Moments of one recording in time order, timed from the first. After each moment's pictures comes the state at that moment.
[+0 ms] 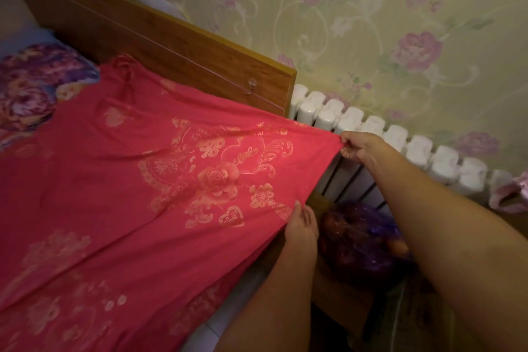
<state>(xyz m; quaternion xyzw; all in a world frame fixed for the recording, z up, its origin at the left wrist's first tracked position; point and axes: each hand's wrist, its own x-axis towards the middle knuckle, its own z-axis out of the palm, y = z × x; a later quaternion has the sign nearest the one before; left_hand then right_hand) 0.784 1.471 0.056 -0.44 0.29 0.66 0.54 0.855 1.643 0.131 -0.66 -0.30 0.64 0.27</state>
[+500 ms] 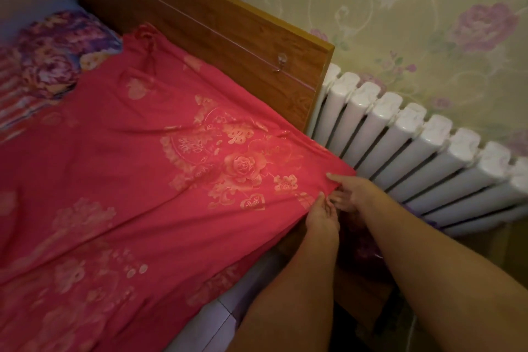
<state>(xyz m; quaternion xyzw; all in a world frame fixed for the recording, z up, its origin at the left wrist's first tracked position) 0.780 1.477 0.037 -0.36 0.43 0.61 0.56 0.821 1.550 0.049 -0.68 -0.19 0.69 0.13</state>
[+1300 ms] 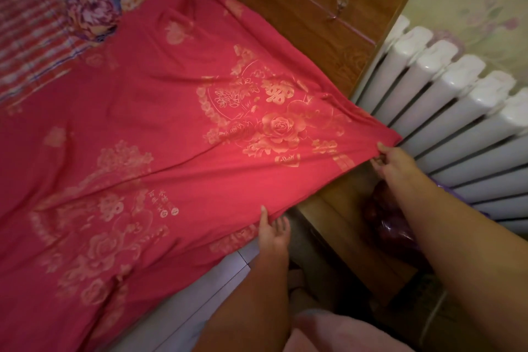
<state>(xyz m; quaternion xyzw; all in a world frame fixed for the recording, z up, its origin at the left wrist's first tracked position) 0.691 1.334 -0.044 -0.47 0.38 0.69 0.39 0.820 1.588 -0.036 -0.64 -0.09 0.68 0.33</state>
